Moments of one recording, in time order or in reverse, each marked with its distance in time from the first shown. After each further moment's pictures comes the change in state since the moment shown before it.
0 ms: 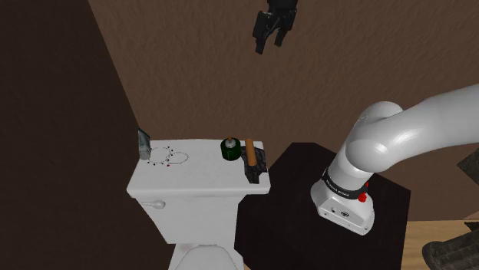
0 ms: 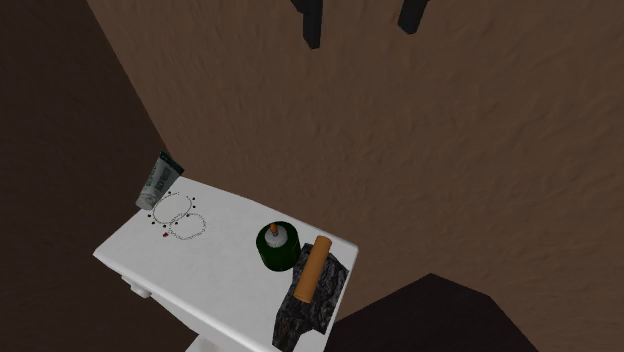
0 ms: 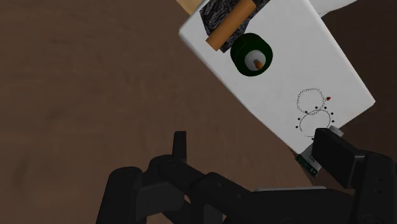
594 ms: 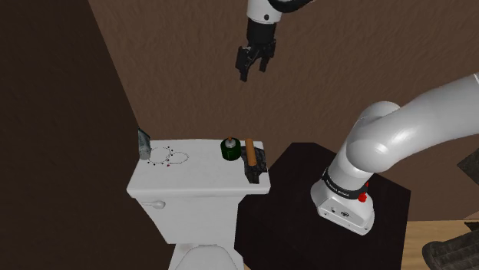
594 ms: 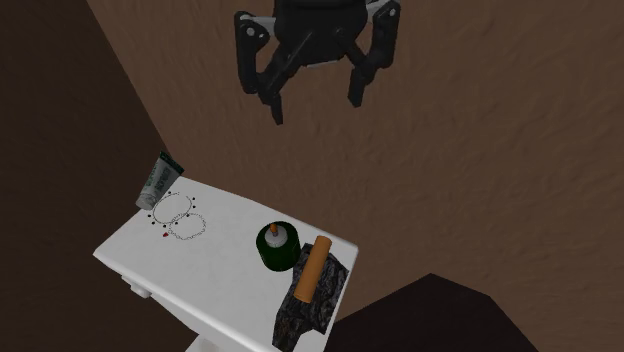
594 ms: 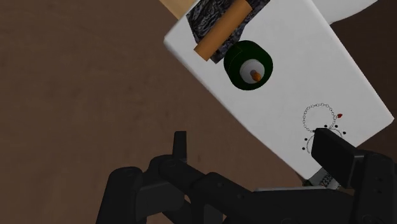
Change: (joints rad) arm 0.015 0.114 0.059 -0.114 0.022 0.158 0.066
